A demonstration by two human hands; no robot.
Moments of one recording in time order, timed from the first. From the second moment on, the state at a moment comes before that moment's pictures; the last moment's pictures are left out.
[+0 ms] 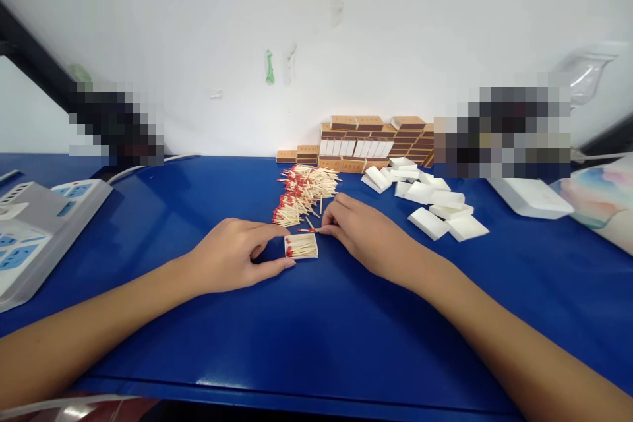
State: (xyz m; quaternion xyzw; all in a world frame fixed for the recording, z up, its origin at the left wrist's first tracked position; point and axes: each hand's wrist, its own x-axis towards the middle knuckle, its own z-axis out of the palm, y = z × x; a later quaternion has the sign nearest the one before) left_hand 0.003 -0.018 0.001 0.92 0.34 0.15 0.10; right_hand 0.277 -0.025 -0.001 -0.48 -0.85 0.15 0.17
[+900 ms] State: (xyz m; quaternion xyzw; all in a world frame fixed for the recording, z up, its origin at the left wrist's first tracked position) left_hand 0.004 -0.025 -0.003 0.93 0.25 0.27 0.09; right_hand 0.268 -0.038 0.009 -0.47 -0.84 0.12 0.24
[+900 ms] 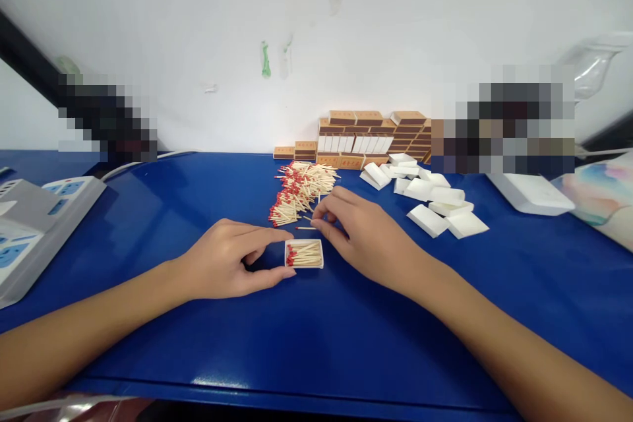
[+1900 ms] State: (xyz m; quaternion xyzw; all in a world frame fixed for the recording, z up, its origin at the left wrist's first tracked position) left_hand 0.005 -0.019 -0.003 0.92 0.32 0.20 0.10; right_hand 0.263 -0.032 0.008 -0.47 -0.84 0.12 0.26
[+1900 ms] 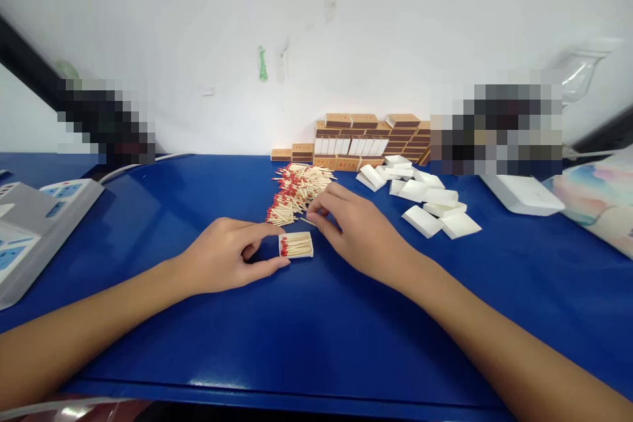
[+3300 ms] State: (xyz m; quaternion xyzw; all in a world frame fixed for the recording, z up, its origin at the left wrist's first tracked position) left_hand 0.006 -0.022 -0.003 0.93 0.30 0.17 0.12; right_hand 0.256 -0.007 -0.016 -0.58 -0.75 0.09 0.28
